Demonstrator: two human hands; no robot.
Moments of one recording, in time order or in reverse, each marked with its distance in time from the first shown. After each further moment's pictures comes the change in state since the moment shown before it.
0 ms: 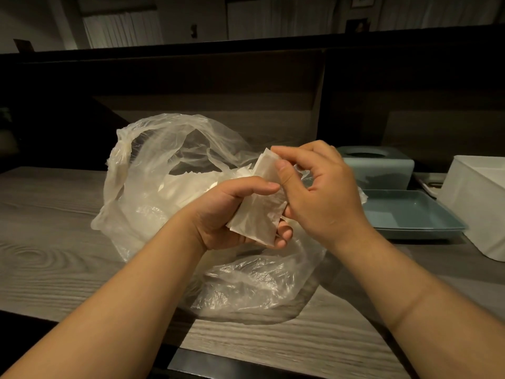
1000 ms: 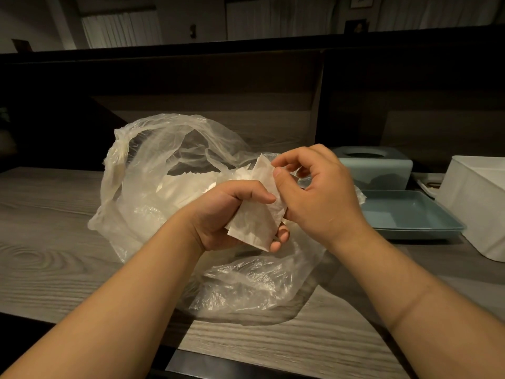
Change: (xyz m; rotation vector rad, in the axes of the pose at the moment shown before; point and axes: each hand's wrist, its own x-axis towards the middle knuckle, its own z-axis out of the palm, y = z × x) left_hand -0.001 -0.001 -0.001 -0.041 0.009 -0.096; right_hand 0.000 -0.005 -0.001 0.034 -0.043 0.073
